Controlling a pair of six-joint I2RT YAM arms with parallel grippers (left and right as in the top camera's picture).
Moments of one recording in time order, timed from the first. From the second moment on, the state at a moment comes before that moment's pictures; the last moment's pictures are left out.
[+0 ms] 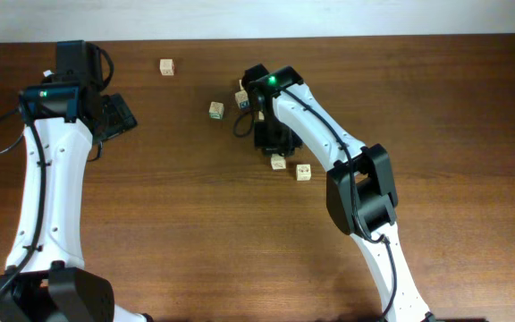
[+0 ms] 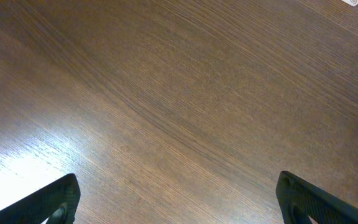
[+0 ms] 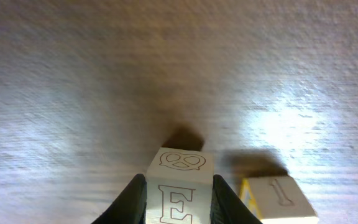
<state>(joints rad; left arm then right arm) 0.07 1.68 1.68 -1.19 -0.30 -0.43 0.50 2.50 2.26 -1.42 -0.02 0.51</state>
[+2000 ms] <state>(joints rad) 0.07 1.68 1.68 -1.19 -0.30 -0.43 0.50 2.50 2.23 -1.41 -0.02 0.17</state>
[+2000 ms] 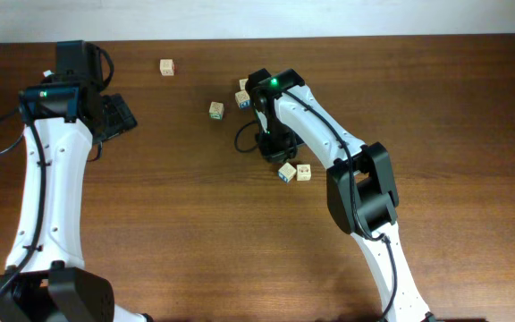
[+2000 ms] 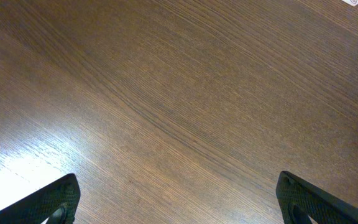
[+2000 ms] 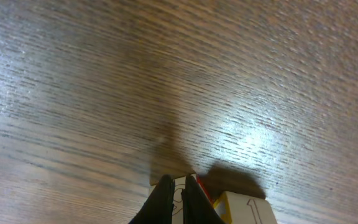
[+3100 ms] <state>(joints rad) 0.07 1.68 1.68 -1.19 -0.30 -0.43 0.52 2.35 2.48 -1.69 -0.04 0.34</state>
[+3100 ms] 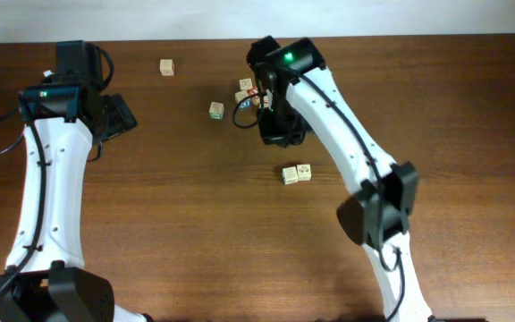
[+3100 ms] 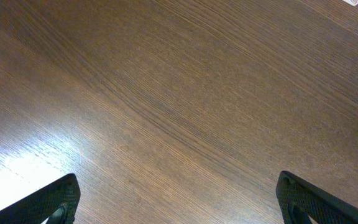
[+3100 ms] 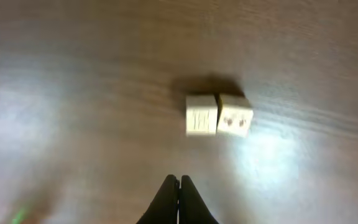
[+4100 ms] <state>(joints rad) 0.07 1.68 1.68 -1.19 -0.30 -0.43 0.60 2.26 1.76 -1.25 0.04 0.41</state>
